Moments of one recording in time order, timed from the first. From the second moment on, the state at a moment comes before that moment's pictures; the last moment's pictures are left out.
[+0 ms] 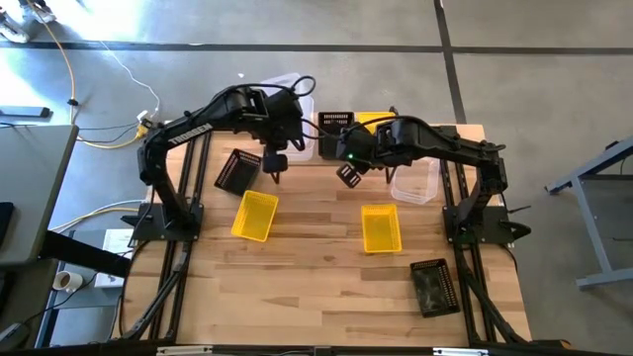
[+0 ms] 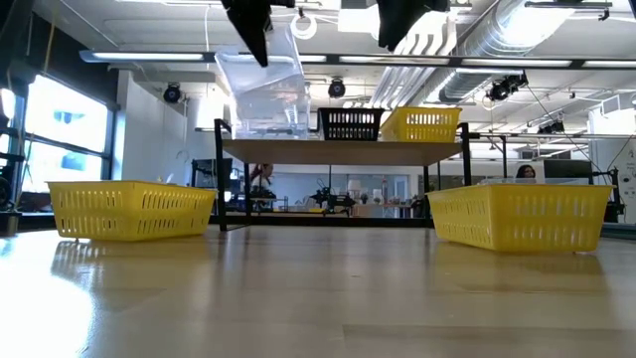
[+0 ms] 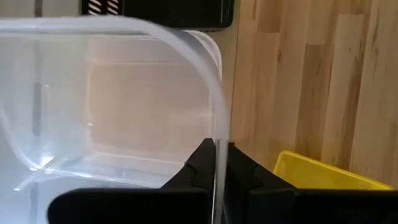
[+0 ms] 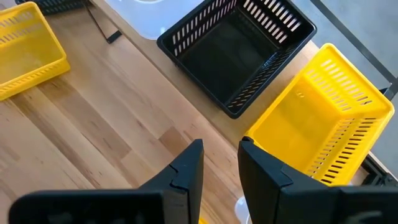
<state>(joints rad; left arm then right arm) 0.45 1.76 2.02 -1.46 -0.14 0.32 -0.07 1.79 2.08 -1.50 0.43 0.58</state>
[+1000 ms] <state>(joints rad) 0.45 1.84 2.02 -1.50 -0.19 0.33 -0.07 1.79 2.08 -1.51 0.43 0.57</state>
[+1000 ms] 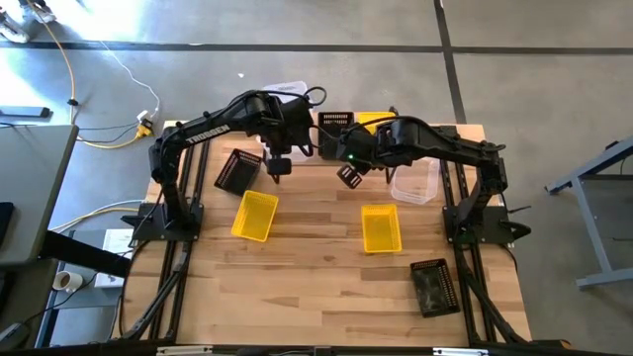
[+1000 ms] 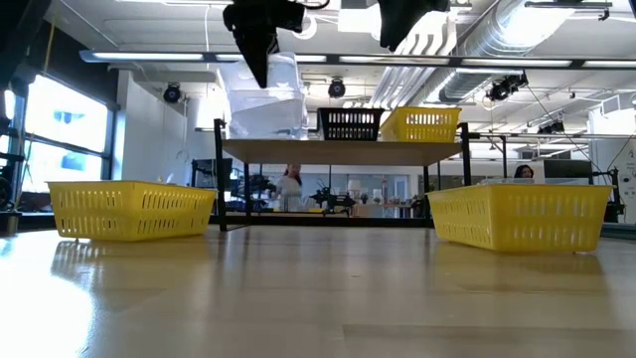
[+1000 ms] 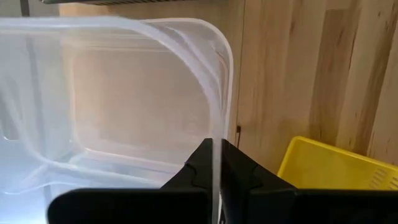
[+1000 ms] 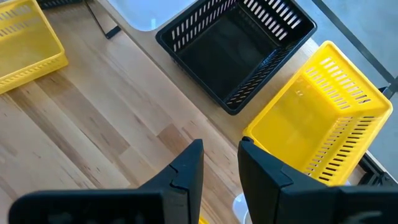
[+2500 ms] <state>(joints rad) 0.45 1.84 2.23 -1.56 -0.19 0.32 -0.07 1.79 2.08 -1.51 0.33 0.47</state>
